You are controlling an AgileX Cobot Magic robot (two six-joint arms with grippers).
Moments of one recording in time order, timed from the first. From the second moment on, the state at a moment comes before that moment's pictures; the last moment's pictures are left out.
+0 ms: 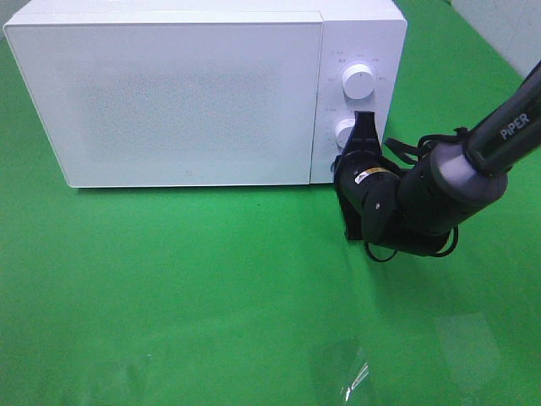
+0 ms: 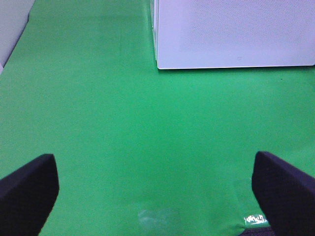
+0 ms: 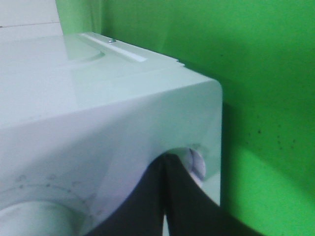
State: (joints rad) left arm -0.03 -0.01 -0.52 -0.07 1.09 0.05; right arm 0.54 2.18 -0.92 0.64 -0.90 1.39
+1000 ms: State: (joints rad) left arm -0.03 -0.01 -0.52 -0.07 1.09 0.05; right arm 0.55 2.19 -0.95 0.69 -0.89 1.35
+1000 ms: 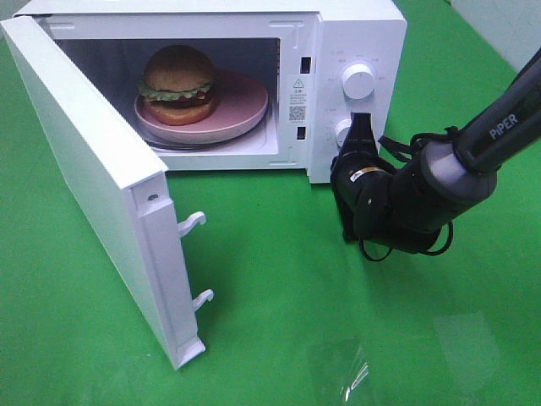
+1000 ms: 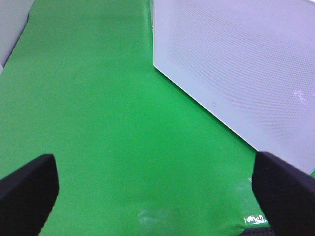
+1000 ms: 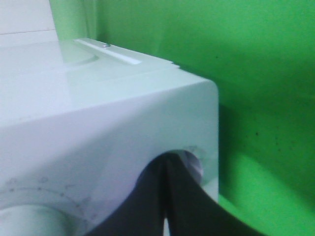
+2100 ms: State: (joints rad) left arm -0.03 -0.01 -0.52 -0.07 1.09 0.05; right arm 0.60 1.90 -0.74 0.61 -0.52 1.10
